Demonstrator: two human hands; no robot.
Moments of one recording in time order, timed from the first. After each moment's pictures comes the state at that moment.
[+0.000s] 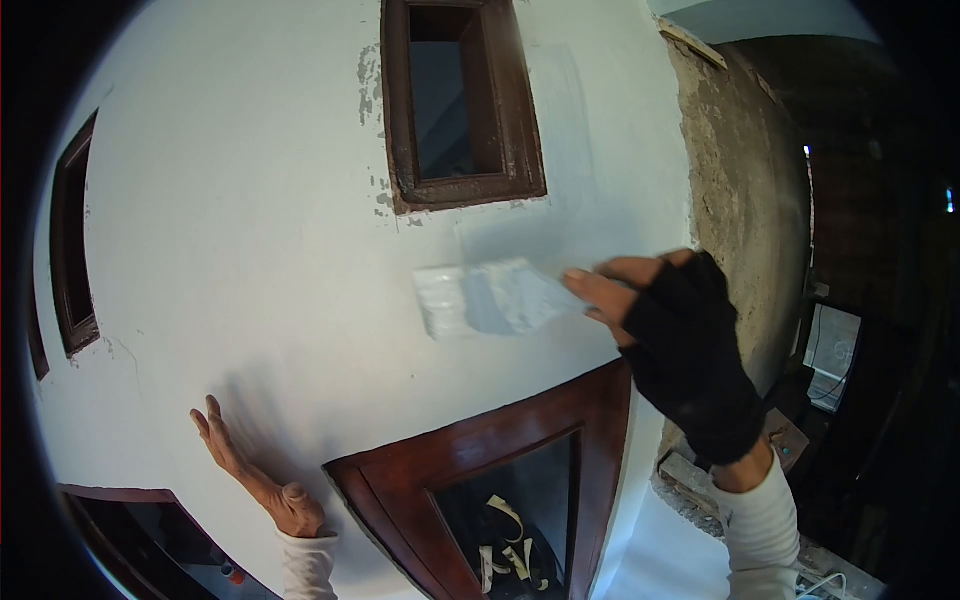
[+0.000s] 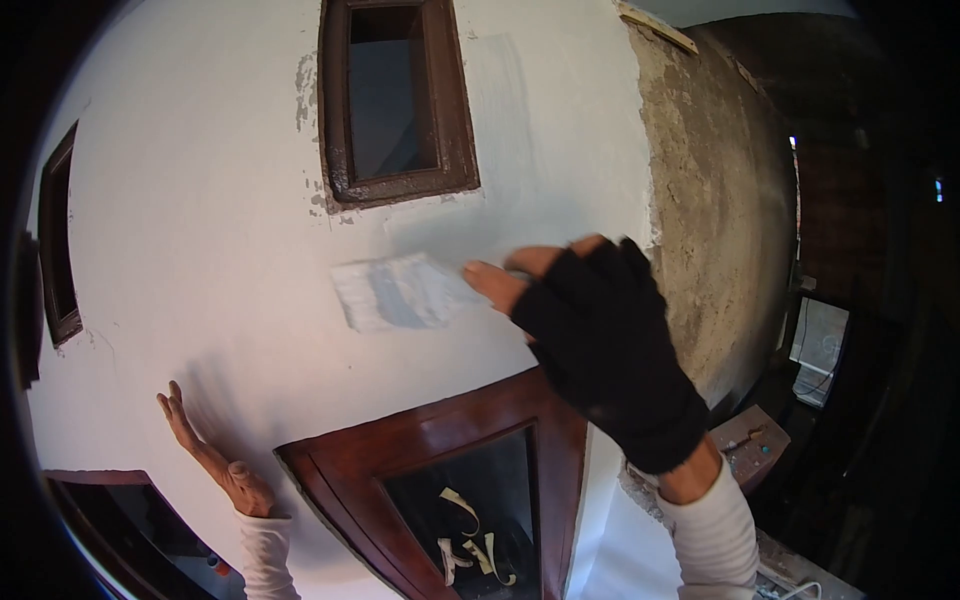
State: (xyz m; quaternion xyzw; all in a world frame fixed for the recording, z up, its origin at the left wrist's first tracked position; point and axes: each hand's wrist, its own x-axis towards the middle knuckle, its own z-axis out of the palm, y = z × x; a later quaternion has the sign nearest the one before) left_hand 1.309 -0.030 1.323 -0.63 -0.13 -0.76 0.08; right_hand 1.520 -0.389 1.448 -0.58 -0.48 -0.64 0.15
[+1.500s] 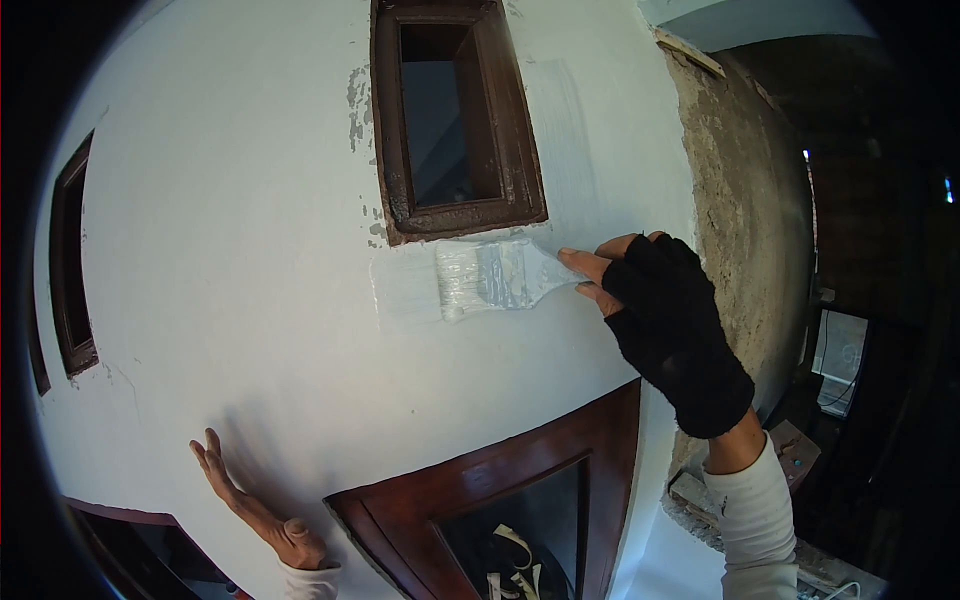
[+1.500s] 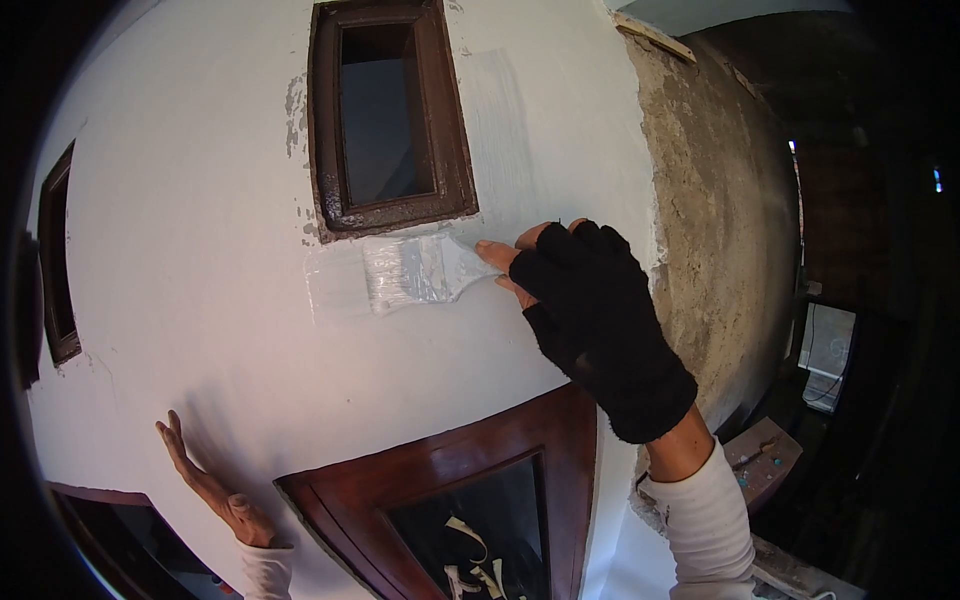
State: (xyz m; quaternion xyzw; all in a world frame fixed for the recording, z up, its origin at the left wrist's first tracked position) left_hand 1.310 -0.030 1.321 -0.63 -0.12 -0.77 0.05; right_hand 1.568 -0.363 1.469 -0.54 -0.50 -0.64 0.24
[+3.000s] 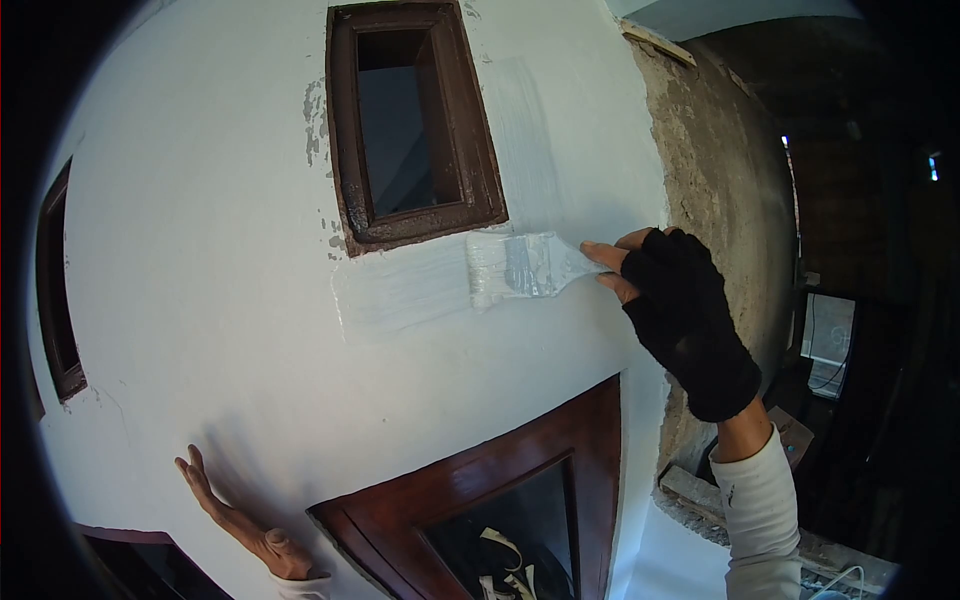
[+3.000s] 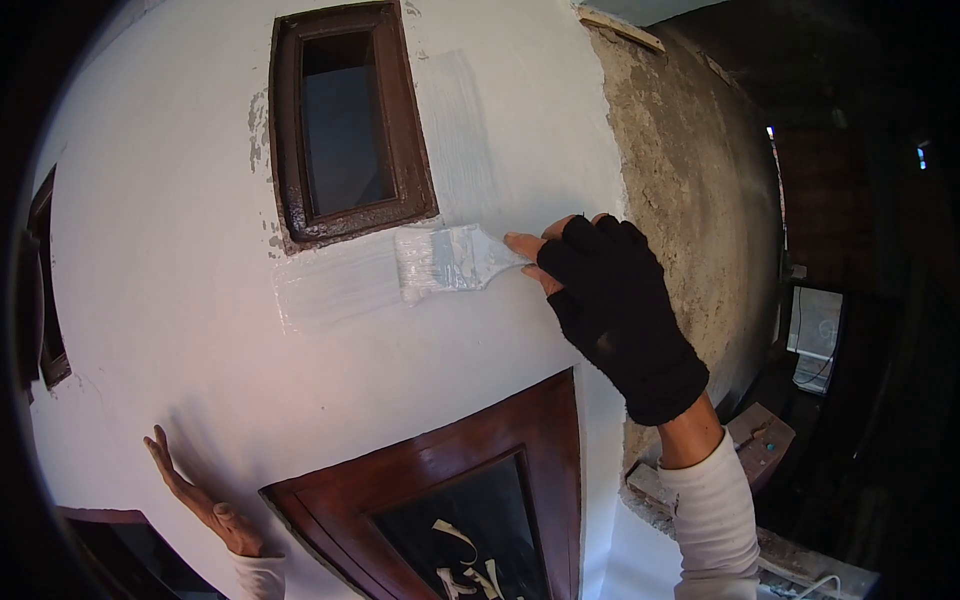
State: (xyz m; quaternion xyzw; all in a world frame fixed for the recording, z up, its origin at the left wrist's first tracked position) left_hand 1.313 -0.021 1.323 -0.61 -0.09 -0.78 0.03; right_hand 1.590 -0.402 1.460 -0.58 -0.45 -0.64 0.22
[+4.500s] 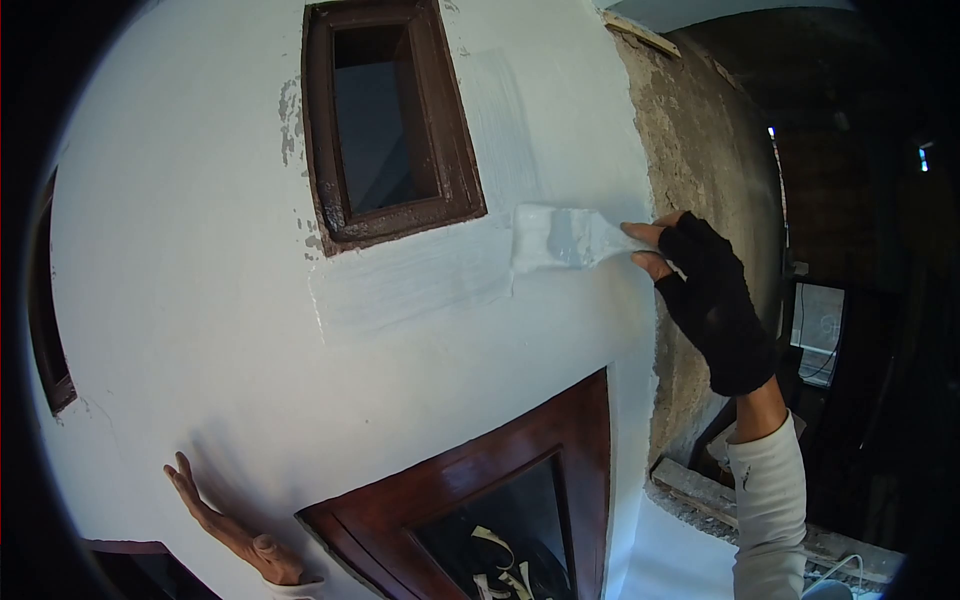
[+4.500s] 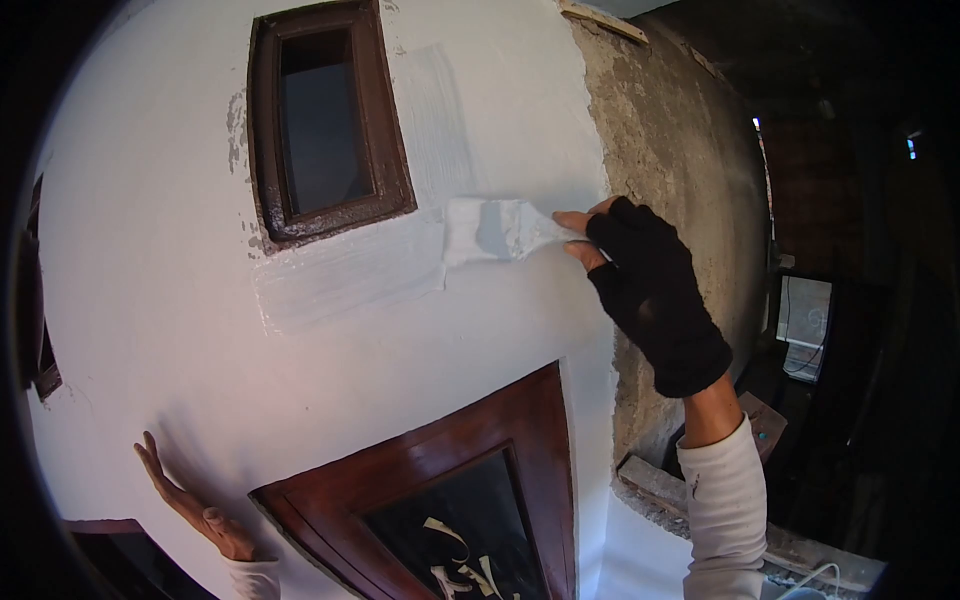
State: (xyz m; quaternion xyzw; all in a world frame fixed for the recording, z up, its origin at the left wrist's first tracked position) left_hand 1.313 -0.027 1.327 -0.61 -0.11 -0.78 0.03; right_hand 1.612 -0.442 1.455 -0.62 -0.43 -0.58 0.31
